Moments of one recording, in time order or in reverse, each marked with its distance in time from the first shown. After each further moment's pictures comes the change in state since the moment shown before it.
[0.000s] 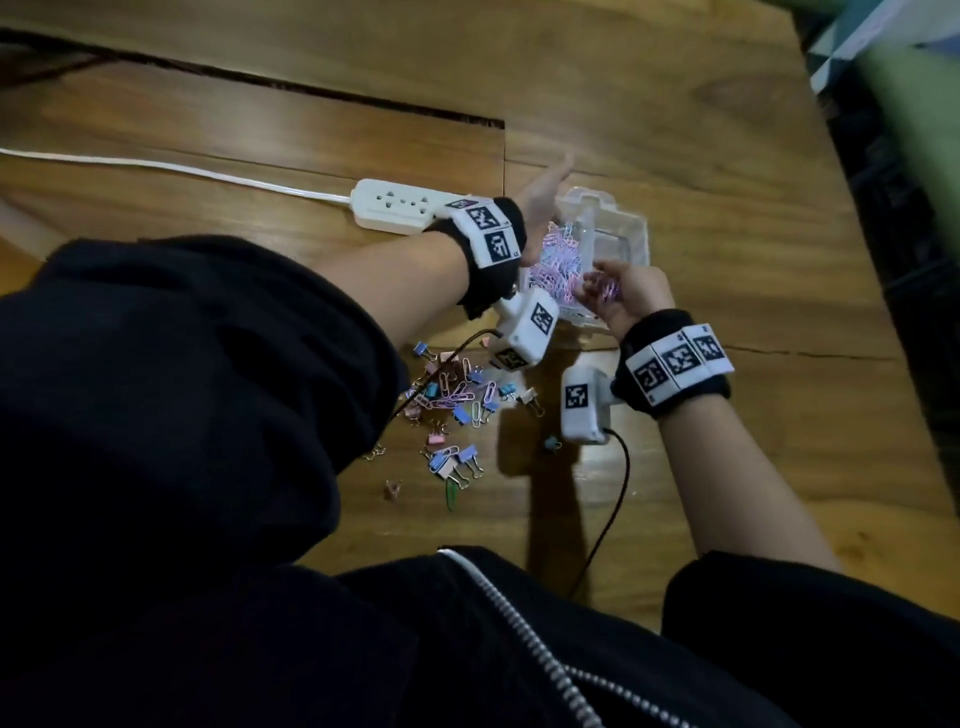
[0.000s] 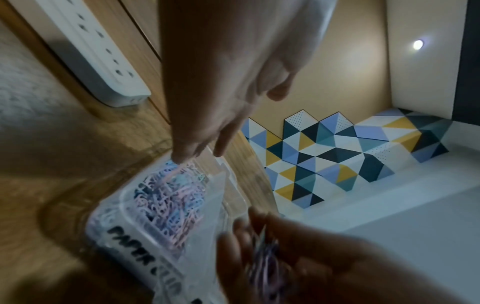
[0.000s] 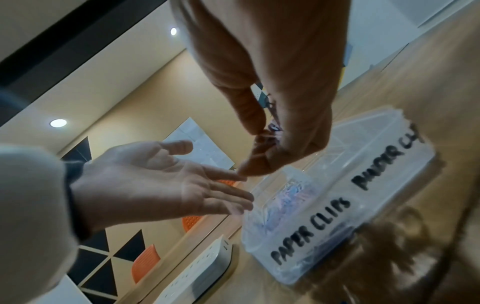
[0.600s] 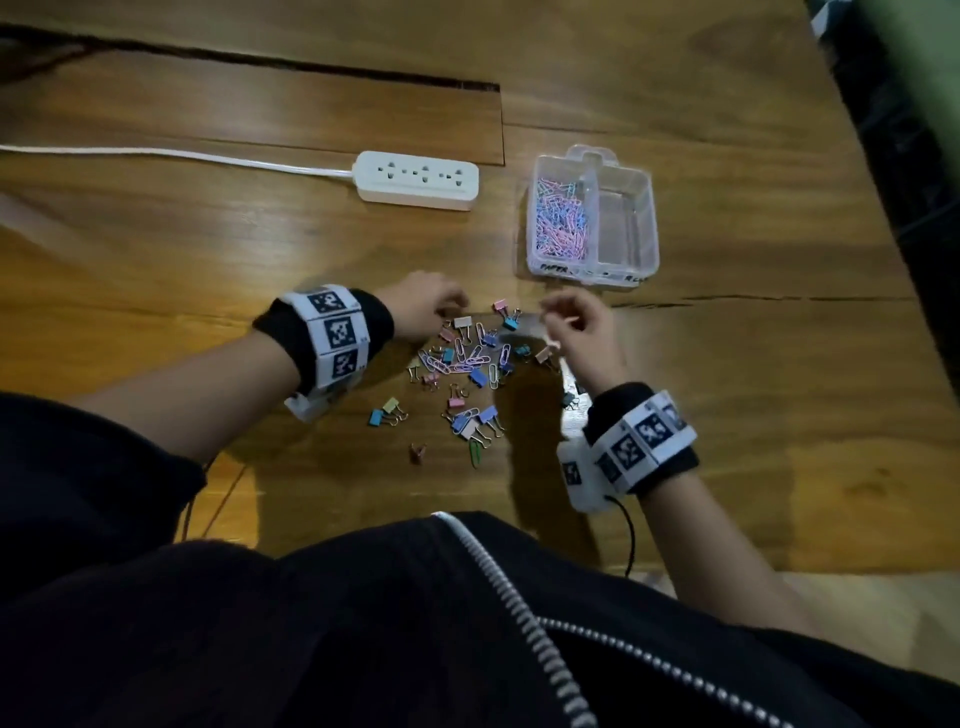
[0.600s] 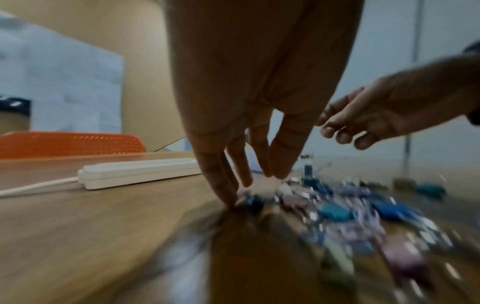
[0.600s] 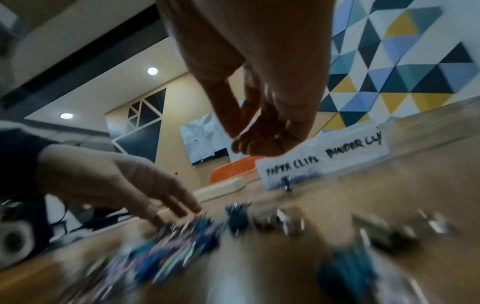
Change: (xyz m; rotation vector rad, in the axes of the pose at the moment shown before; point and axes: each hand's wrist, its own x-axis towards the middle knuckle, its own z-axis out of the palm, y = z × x) left_hand -0.066 -0.108 -0.091 1.347 0.109 0.134; right_hand -0.070 0.087 -0.004 -0.642 -0.066 -0.398
